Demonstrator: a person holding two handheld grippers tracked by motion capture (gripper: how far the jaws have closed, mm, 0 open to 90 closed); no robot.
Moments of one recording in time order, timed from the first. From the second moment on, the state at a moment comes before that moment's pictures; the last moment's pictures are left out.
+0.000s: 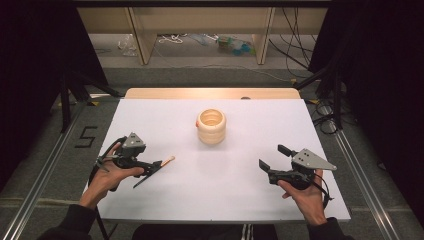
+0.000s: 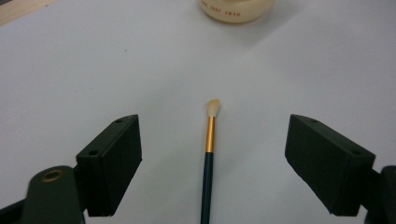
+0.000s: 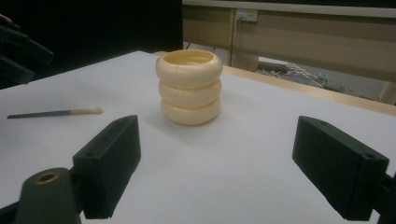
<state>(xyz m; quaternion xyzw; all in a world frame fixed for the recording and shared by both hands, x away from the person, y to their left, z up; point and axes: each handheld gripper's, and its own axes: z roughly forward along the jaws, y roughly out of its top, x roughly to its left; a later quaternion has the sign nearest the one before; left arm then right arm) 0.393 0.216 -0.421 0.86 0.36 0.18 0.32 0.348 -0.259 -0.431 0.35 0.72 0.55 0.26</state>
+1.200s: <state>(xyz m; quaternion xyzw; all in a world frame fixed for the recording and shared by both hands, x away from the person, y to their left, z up) 0.433 0.186 -0.444 0.93 0.33 0.09 0.14 0.347 -0.258 -0.432 0.34 0.72 0.54 0.26</state>
